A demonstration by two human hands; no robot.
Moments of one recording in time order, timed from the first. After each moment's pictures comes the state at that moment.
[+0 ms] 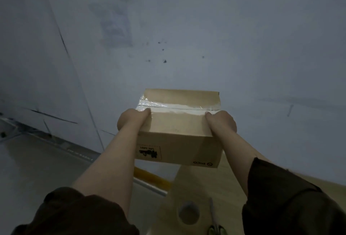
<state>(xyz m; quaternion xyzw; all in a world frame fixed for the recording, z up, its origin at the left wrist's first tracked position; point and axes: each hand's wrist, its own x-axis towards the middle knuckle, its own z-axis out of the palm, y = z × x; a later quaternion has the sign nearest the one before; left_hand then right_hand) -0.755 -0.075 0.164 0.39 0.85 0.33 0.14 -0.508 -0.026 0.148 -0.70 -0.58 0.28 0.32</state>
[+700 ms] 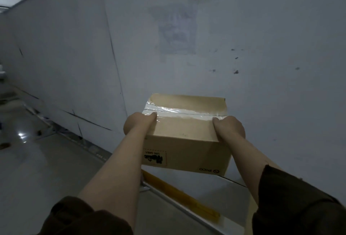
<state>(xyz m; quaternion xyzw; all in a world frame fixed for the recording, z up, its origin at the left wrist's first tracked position) -1.023 -0.040 0.172 0.35 0.87 0.33 0.11 -0.783 0.032 0.154 -0.66 -0.63 0.26 0.32</state>
